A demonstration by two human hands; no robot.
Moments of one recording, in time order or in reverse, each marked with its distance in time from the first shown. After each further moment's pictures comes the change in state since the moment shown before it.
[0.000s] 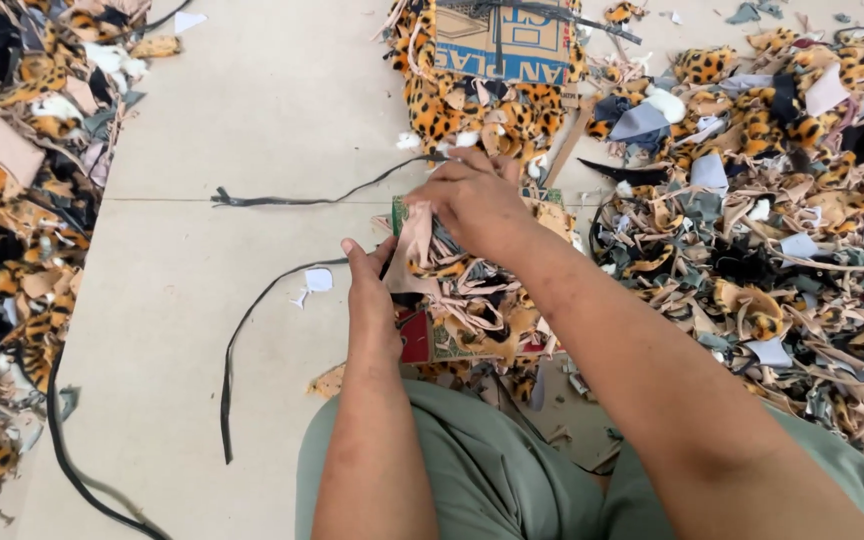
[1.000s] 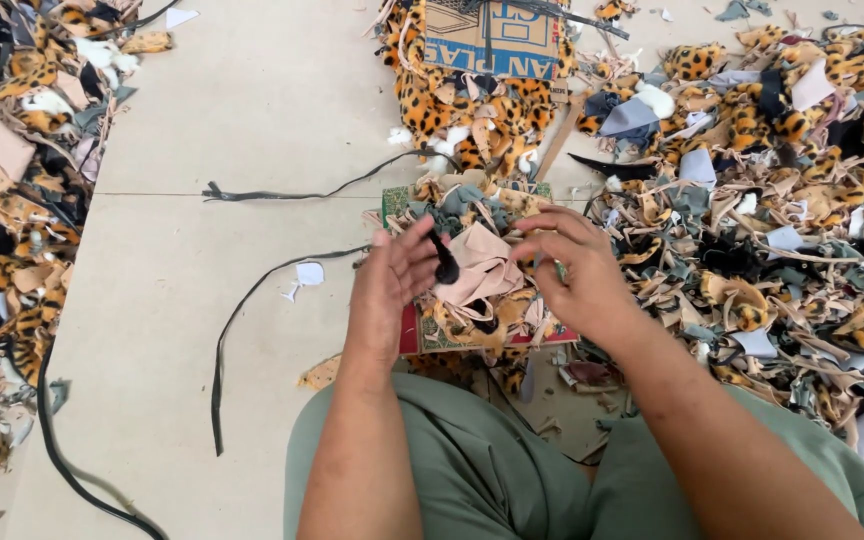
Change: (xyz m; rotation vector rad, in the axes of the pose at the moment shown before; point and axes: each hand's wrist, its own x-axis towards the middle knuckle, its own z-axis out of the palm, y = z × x) left_hand 0.011 -0.028 -0.005 0.112 -0.346 0.373; right_hand -0.131 0.035 -0.039 0.322 0.238 -0.011
